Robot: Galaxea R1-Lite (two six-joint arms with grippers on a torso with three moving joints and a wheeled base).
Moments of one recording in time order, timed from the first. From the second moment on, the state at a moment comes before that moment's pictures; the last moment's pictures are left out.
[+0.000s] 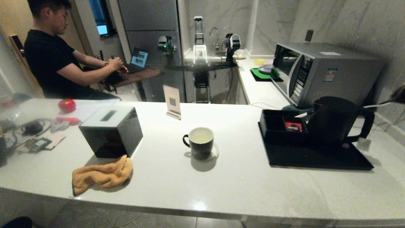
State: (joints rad) left arm 0.00 0.00 0.00 0.00 0.00 0.00; right arm 0.41 0.87 -0.56 -0.57 0.15 -0.09
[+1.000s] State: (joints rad) left arm 0.00 0.01 -0.09 -0.01 -0.07 0.05; right arm 0.53 1.17 -0.85 -0.57 0.34 -0.09
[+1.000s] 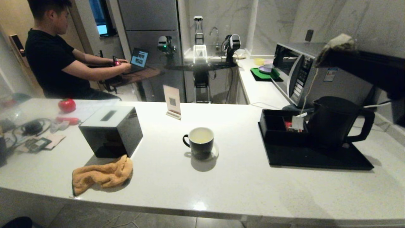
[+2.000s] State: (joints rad) left arm -0.14 0.85 -0.42 -0.48 -0.37 0.04; right arm 0.69 1.35 -1.02 -0.56 0.35 -0.09
